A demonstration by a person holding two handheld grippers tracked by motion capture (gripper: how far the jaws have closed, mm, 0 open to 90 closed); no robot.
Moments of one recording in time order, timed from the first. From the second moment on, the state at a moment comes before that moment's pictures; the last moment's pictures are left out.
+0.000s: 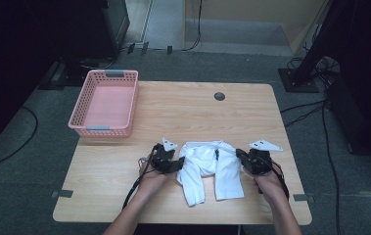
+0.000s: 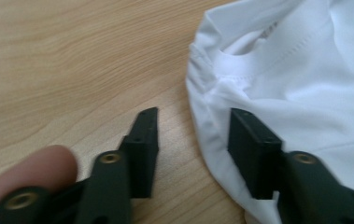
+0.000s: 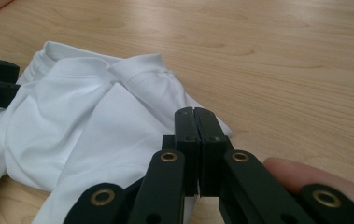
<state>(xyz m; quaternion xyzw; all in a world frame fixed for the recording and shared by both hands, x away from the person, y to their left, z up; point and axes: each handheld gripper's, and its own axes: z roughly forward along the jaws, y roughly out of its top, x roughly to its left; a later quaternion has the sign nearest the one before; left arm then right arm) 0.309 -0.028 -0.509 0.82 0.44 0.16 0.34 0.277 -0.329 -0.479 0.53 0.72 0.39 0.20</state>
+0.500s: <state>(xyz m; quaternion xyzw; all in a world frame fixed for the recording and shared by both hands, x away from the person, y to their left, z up) 0.256 -0.003 -0.492 0.87 0.30 0.16 0.36 0.238 -0.312 -0.491 0.48 0.78 0.37 0.16</state>
